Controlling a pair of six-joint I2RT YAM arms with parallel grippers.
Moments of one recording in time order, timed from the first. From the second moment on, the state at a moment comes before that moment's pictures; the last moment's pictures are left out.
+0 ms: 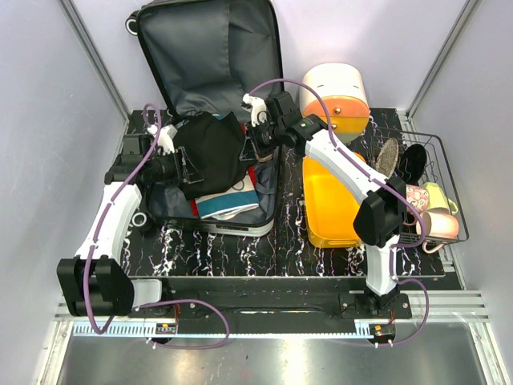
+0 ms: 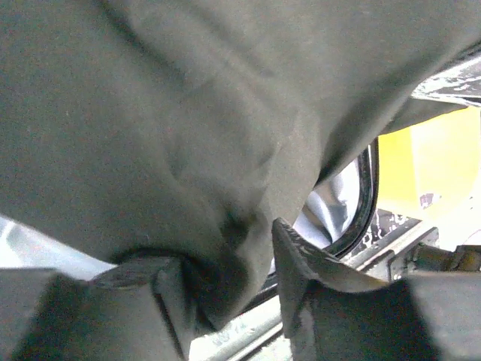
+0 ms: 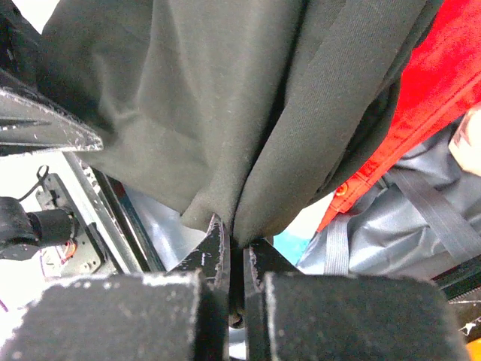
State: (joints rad) left arm 0.00 1.27 1.12 -0.62 0.60 -0.23; right arm 0.63 1.99 1.98 -0.66 -0.46 0.16
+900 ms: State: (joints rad) left arm 0.15 1.43 0.88 -0.25 0.82 -0.46; right arm 0.62 1.99 1.93 -0.69 -0.44 0.14
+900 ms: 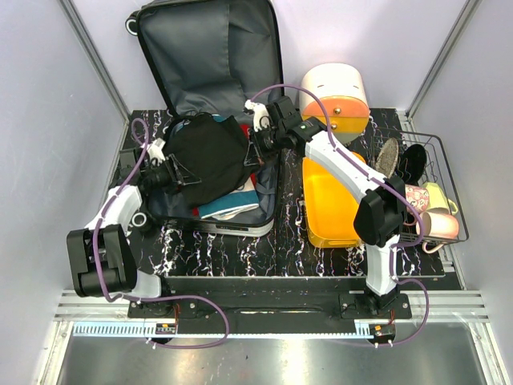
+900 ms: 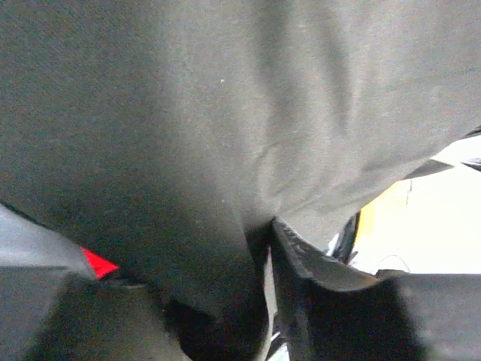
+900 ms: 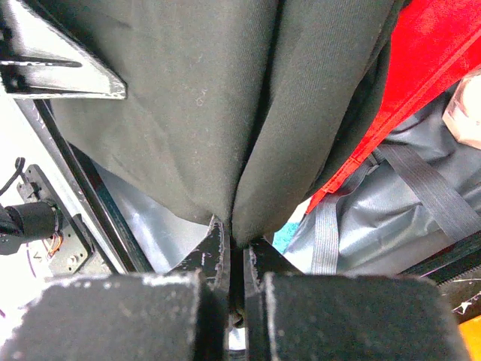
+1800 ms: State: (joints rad) left arm -0.22 1.32 1.32 -0.50 0.72 -0.36; right arm 0.55 1.67 1.86 -0.79 -0.37 0.06
